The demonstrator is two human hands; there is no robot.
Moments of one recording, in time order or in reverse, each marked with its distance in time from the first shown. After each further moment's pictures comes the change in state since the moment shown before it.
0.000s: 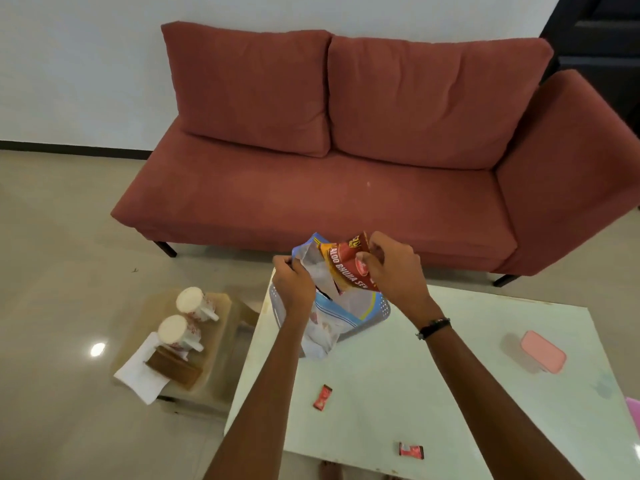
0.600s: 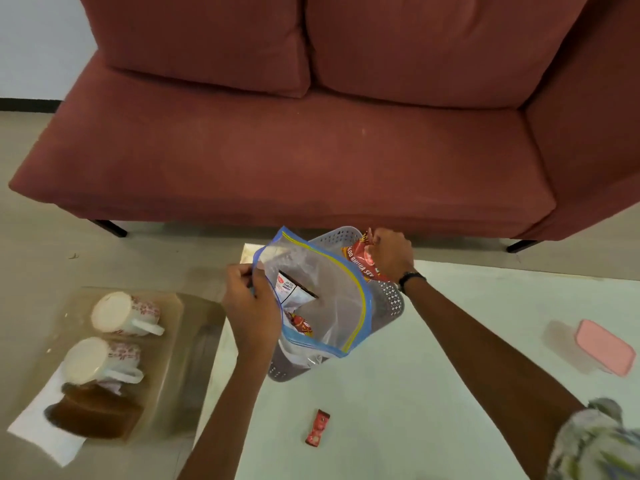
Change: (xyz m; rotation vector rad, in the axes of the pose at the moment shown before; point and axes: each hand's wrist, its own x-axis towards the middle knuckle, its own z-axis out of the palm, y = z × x) left_hand 0.069 -0.121 0.056 0.010 -0.023 0.082; right_hand 0.144 0.189 0.186 -0.216 -0.183 0.331
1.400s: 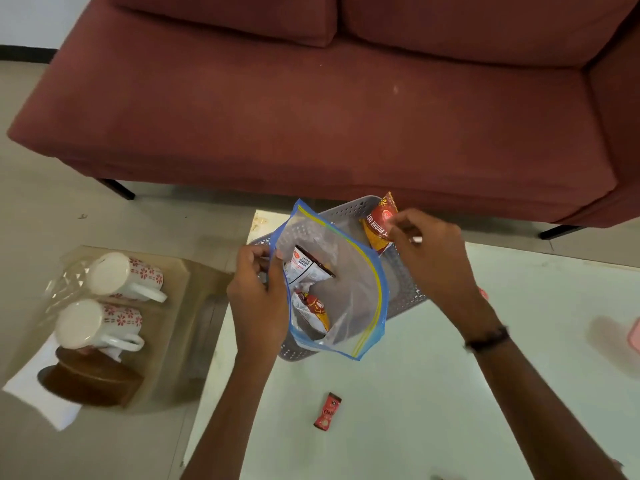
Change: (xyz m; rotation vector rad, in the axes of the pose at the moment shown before) left_hand -0.009 -0.034 -0.010 0.104 -0.118 -0.006; right_hand -0.073 -0.011 -0.008 0.304 0.176 -0.274
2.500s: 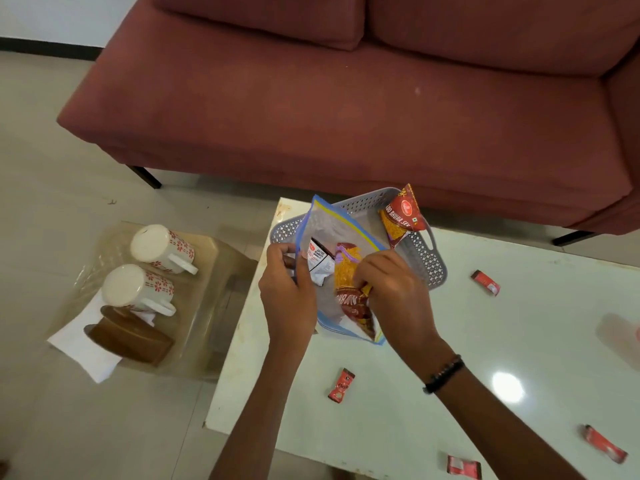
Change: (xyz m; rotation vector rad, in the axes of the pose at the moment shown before) left_hand -0.037 -0.015 -0.018 0.055 0.043 0.003; right_hand -0.094 -0.039 0.044 -0.215 -0.015 -0.495
